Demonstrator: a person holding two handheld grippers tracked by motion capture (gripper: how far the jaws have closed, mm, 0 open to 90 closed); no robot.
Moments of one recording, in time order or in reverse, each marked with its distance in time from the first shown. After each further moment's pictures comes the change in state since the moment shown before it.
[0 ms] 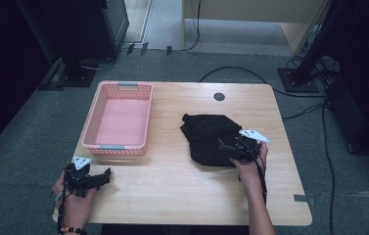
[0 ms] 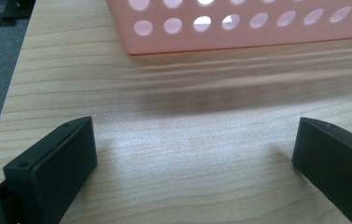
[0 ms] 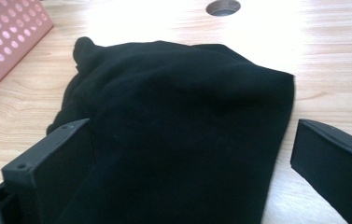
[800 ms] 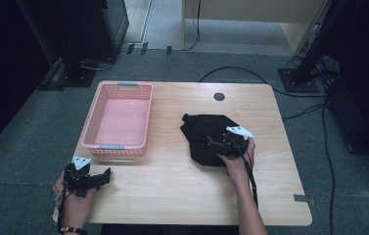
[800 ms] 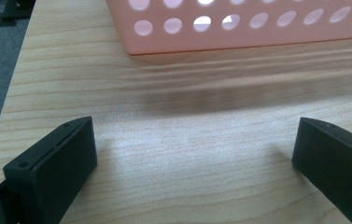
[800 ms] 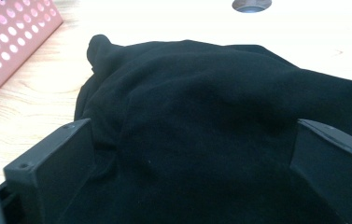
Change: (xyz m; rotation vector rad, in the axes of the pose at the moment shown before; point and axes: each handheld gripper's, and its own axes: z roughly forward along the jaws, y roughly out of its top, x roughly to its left) left arm 0.000 0.000 0.000 0.000 0.000 0.000; right arm 0.023 0.001 0.029 0.008 0.015 -0.011
